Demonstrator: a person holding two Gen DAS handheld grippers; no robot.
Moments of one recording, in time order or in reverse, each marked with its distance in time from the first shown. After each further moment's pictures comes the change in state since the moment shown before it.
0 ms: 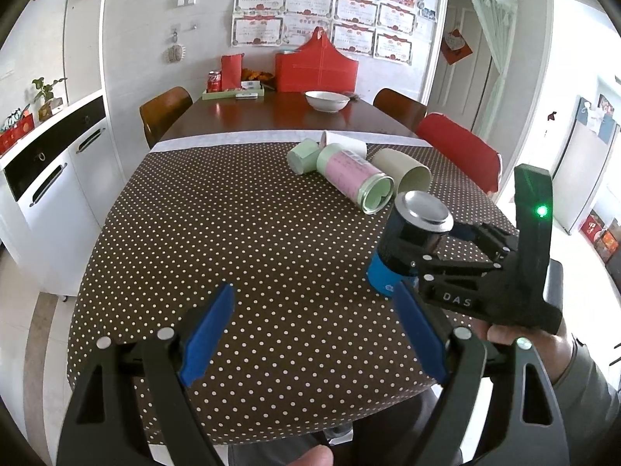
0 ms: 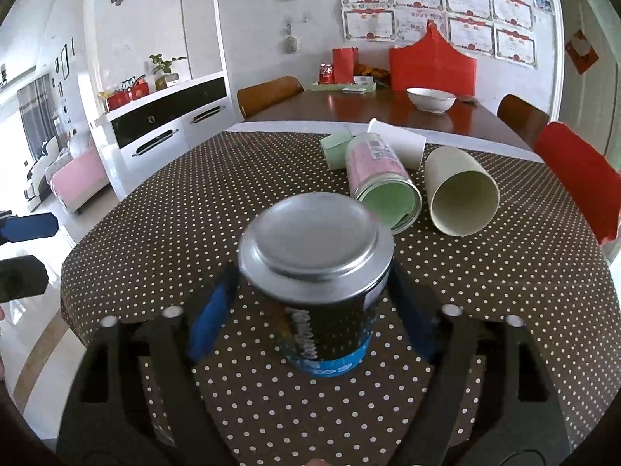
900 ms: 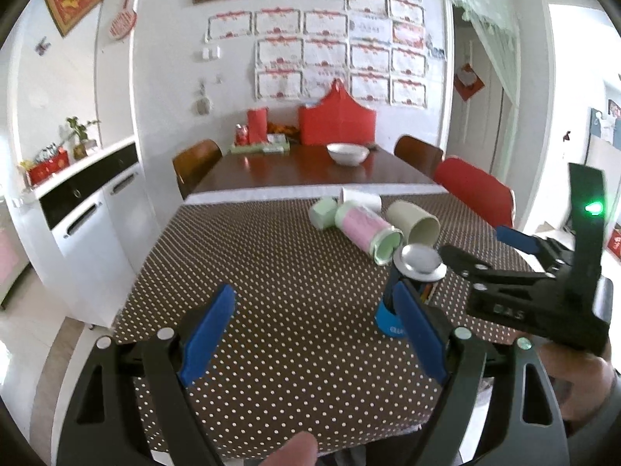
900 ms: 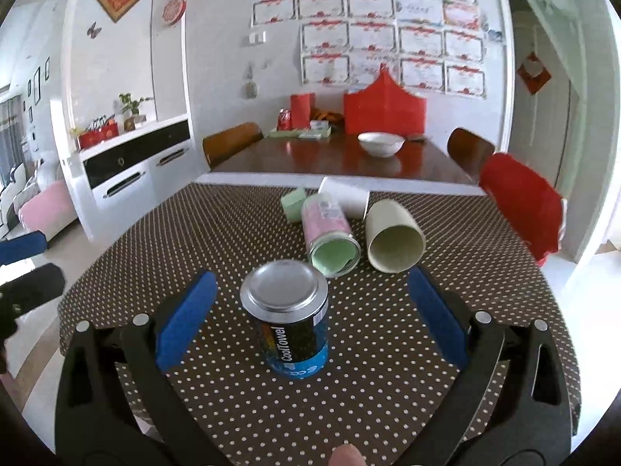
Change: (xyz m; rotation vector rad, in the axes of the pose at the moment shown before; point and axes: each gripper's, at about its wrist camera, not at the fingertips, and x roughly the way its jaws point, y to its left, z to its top) left arm -0.053 -0.025 0.006 0.012 -0.213 0.142; right arm -0.091 0.008 0.025 0.050 -0.159 -0.172
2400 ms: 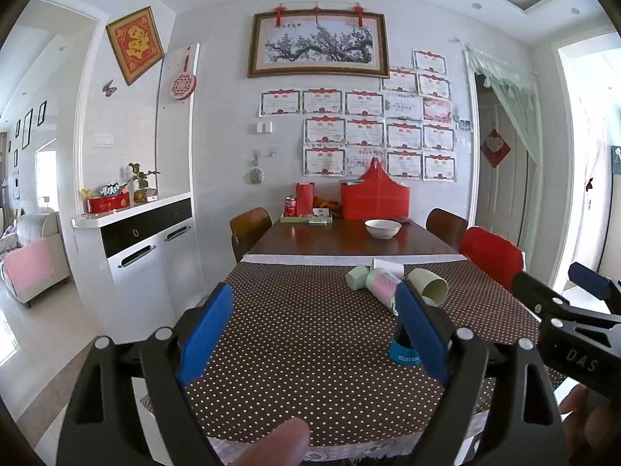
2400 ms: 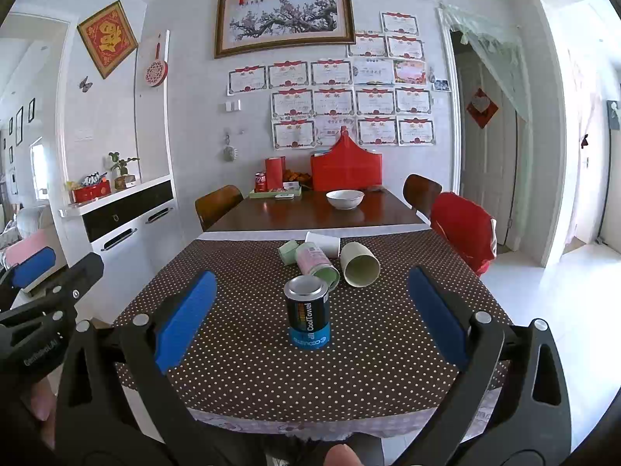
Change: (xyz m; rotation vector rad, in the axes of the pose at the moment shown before) left arm -0.146 0.000 -0.018 -0.060 -0.275 0.149; right arm -0.171 0.050 -0.014 0.070 -0.198 -0.125
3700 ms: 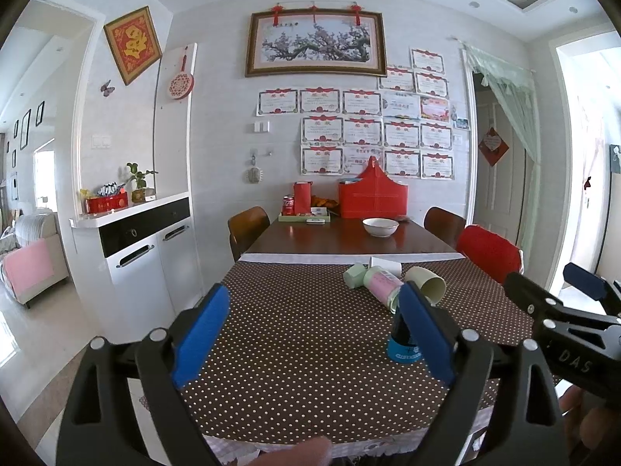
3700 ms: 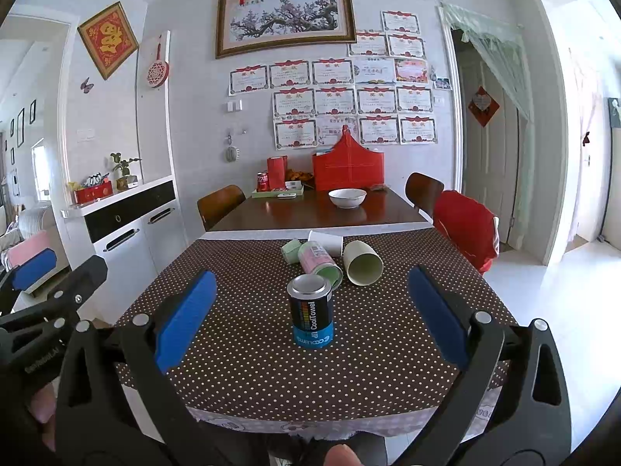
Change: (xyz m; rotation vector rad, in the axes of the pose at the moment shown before) left arm -0.003 0.003 -0.006 0.005 0.003 -0.006; right arm 0.000 0.002 0.000 0.003 0.006 0.003
